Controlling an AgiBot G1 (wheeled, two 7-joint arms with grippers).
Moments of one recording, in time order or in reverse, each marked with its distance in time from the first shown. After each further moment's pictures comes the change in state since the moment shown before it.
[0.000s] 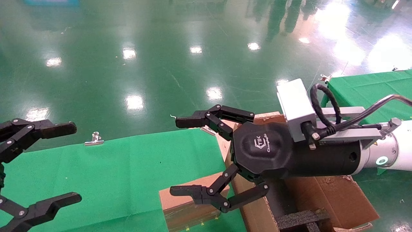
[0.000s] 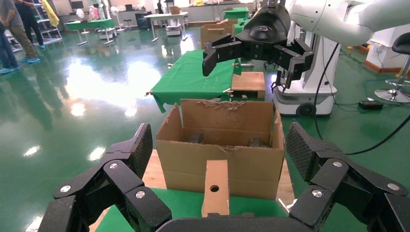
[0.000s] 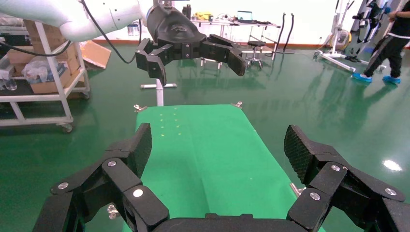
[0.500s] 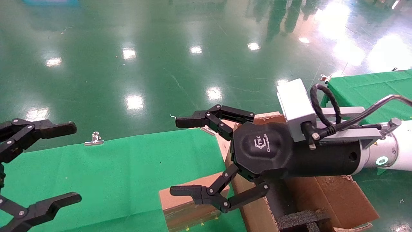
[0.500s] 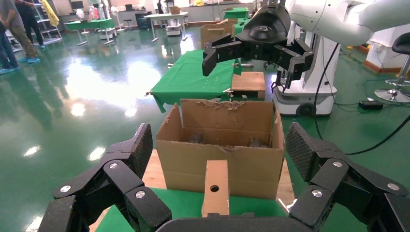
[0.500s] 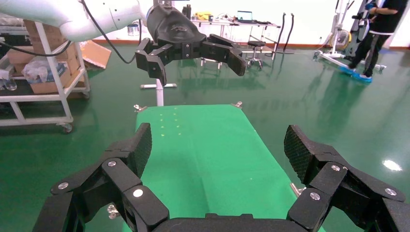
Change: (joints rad) left arm 0.000 0.000 0.000 0.000 0.000 0.000 0.000; right arm 0.000 0.000 0.000 0.000 0.000 0.000 0.000
